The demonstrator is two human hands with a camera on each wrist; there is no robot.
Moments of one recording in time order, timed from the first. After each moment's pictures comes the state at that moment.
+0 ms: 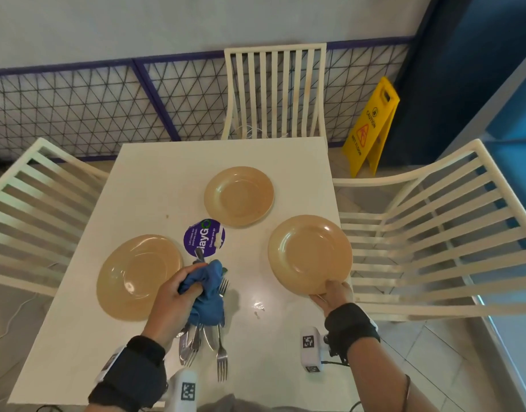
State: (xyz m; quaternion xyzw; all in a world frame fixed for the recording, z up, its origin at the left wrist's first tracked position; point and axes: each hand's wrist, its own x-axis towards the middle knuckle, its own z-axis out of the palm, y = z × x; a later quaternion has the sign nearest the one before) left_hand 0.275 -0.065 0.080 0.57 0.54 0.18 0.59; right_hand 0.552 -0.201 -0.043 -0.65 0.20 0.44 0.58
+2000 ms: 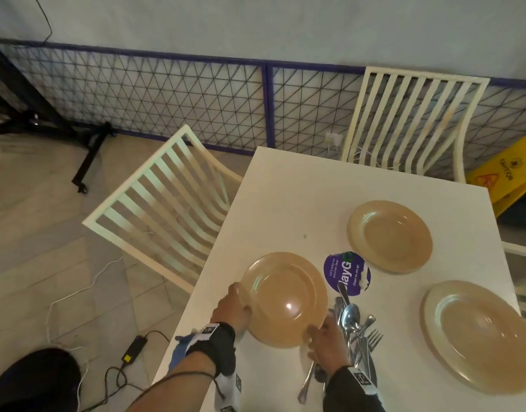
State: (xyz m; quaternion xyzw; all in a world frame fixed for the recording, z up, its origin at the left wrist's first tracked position) left_hand 0.061 0.120 -0.021 0.60 0.67 -0.06 0.43; right_hand 0.248 -0.009 -0.036 -0.78 -0.15 0.52 0.32
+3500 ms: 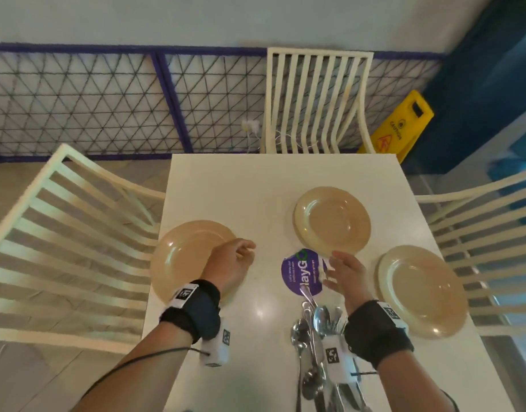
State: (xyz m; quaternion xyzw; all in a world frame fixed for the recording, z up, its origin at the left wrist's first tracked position) left_hand 0.184 0.248 0.024 0.74 0.43 0.04 0.52; right_hand 0.373 0.064 0.016 -0.76 0.02 0.36 0.54
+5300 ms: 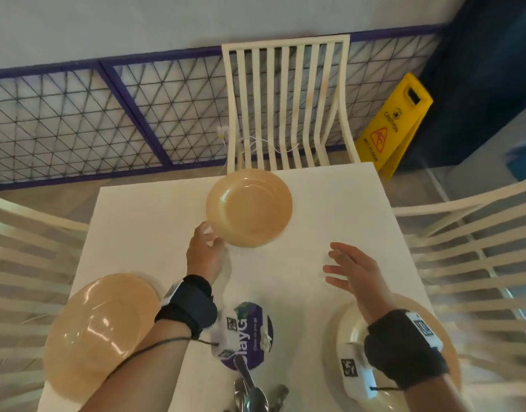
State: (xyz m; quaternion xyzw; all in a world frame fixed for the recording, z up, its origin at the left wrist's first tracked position) left_hand 0.402 0.282 -0.031 0.61 0.59 0.13 0.50; right_hand 0.586 0.057 0.012 -0.73 -0.04 0.40 0.55
